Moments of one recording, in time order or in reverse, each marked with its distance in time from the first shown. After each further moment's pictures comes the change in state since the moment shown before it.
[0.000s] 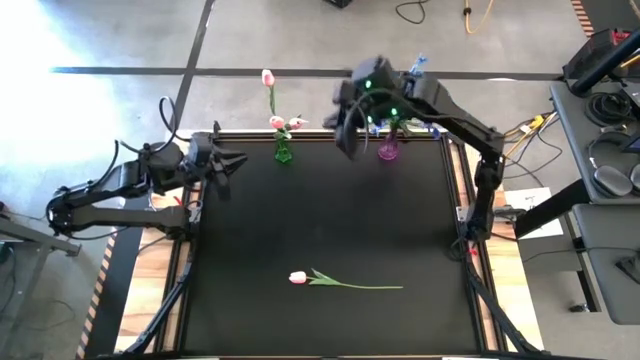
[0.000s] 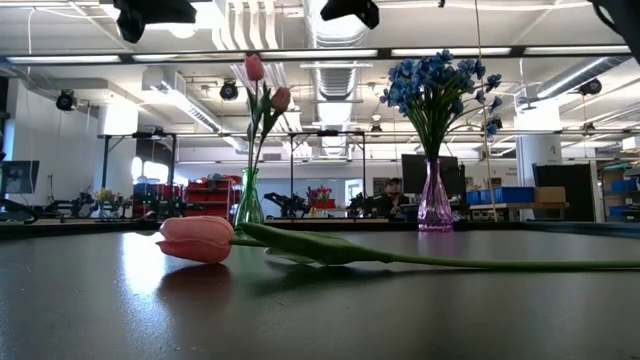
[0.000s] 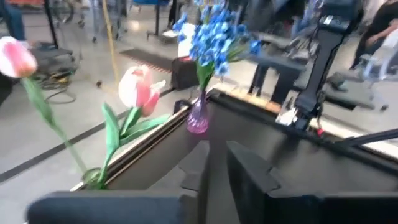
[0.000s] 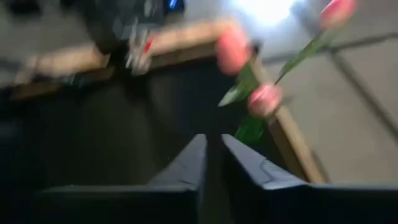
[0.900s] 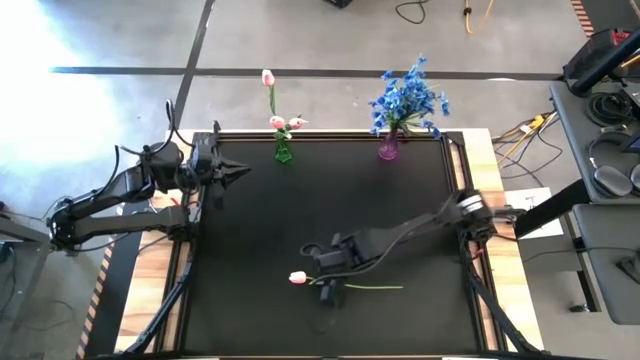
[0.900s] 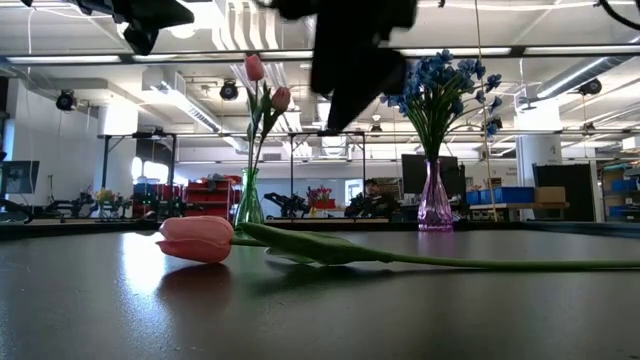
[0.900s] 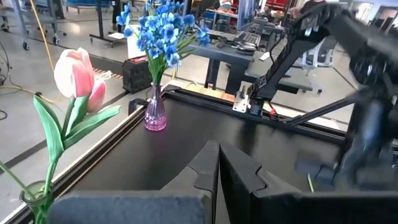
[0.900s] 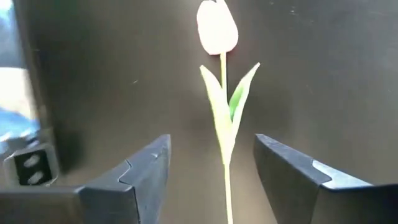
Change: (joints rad) left arm 0.147 -0.080 -0.130 0.103 0.378 0.084; right arm 0.685 0.197 -0.515 0.193 0.153 0.608
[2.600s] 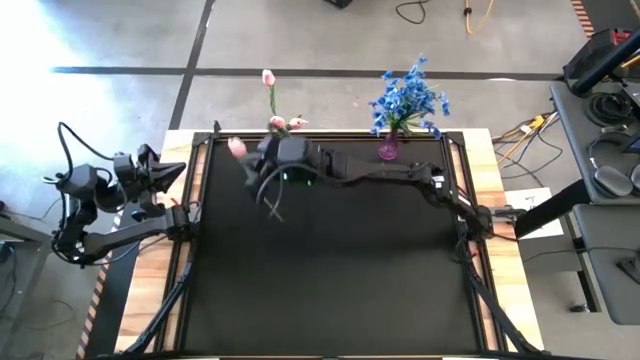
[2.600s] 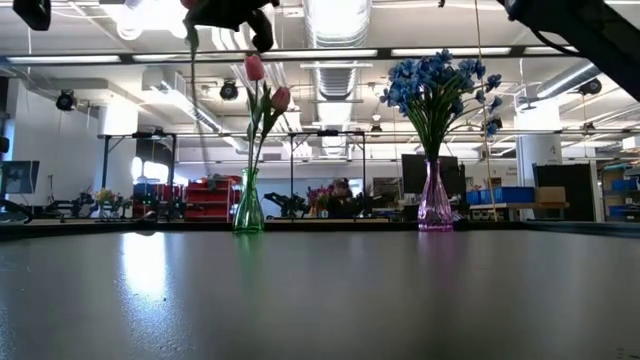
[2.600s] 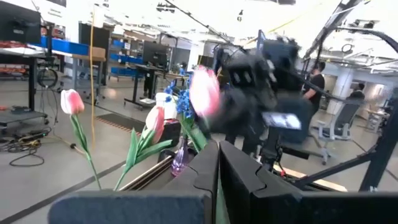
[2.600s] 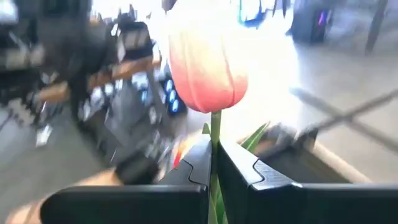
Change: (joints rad) left arm 0.001 -0.535 0.058 -0.315 -0.155 -0.043; right arm -0.405 0.205 0.552 0.656 0.247 -0.305
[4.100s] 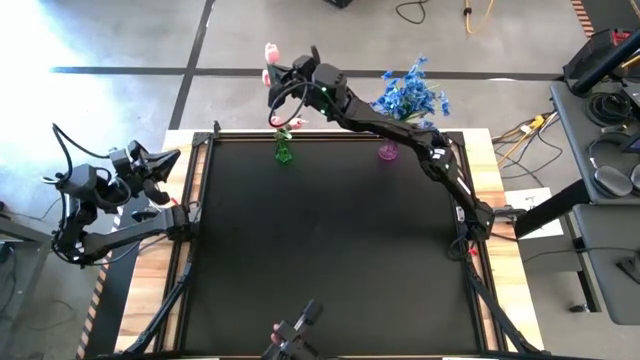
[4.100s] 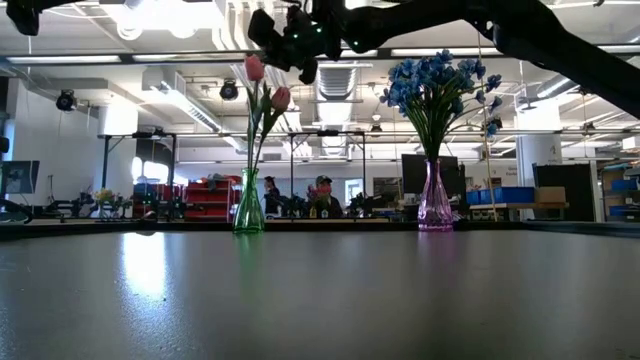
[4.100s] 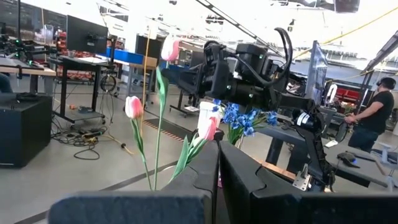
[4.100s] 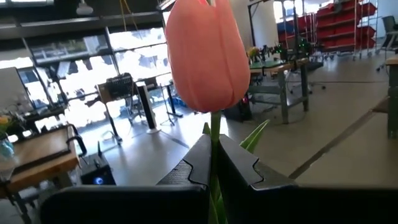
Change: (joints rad) left arm 0.000 0.001 0.000 0.009 -0.219 0.008; right arm -0.367 0.045 -0.002 0.359 -0.053 -0.072
